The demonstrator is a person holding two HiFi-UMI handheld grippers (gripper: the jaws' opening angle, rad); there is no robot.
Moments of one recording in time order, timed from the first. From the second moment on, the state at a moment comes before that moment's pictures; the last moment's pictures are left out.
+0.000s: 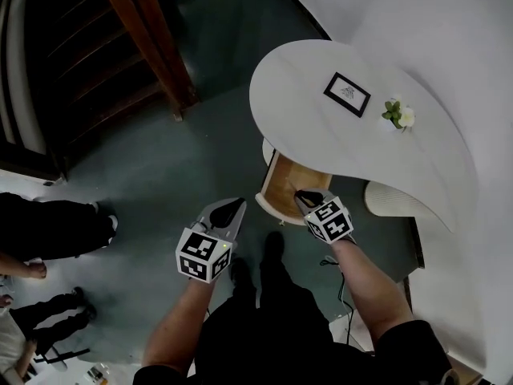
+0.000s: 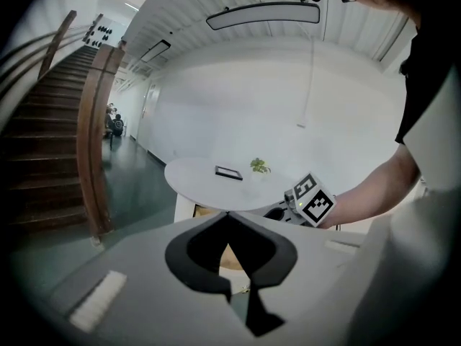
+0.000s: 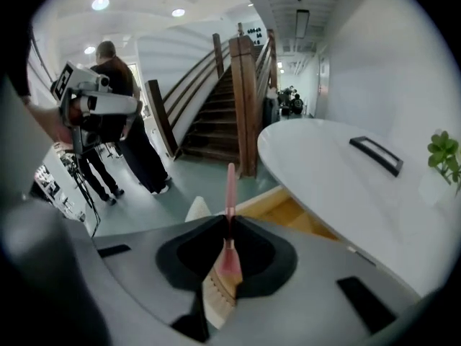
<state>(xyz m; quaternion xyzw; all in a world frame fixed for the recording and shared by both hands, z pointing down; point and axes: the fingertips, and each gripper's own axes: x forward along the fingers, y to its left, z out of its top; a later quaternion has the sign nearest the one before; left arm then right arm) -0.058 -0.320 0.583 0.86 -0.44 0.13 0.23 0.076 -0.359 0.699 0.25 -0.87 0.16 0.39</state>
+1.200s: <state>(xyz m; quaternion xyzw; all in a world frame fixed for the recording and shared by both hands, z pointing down) -0.050 -0.345 0.651 0.82 -0.47 0.15 0.29 0.080 -0.377 0.870 0.07 -0.79 0.13 0.59</state>
